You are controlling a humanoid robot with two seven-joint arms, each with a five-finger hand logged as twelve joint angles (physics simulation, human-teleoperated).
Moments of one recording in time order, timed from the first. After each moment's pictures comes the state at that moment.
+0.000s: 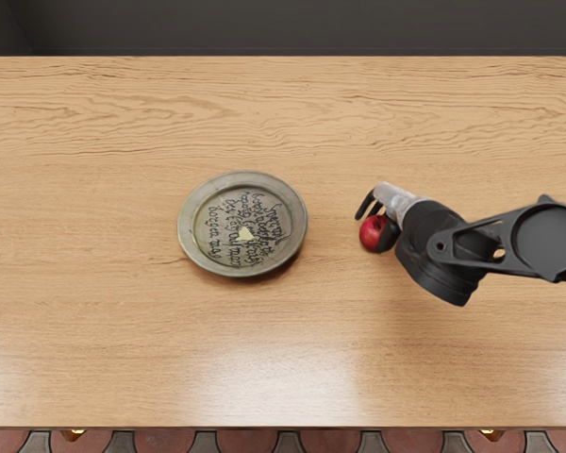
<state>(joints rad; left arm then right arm) -0.05 0.00 0.10 -0.09 -0.10 -0.04 -0.04 1.47 -0.37 -0.45 1.52 -0.51 -0.61 -0.61</state>
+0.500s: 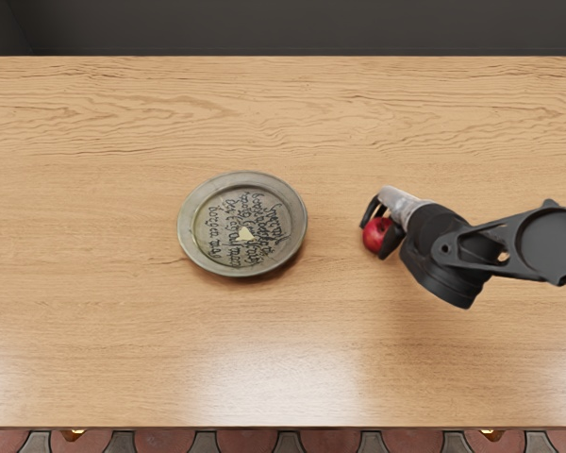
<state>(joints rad) -0.05 0.00 0.10 -0.09 -0.10 -0.04 -0.04 1.45 -0.39 -0.45 1.52 -0.52 -0.61 -0.61</state>
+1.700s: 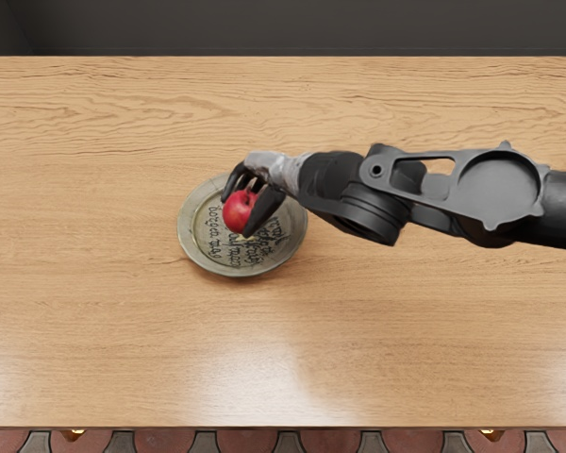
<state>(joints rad) -0.05 0.00 0.10 -0.09 -0.10 -0.04 -0.04 1.39 -0.21 0.06 1.40 -0.50 -0.24 -0.61</state>
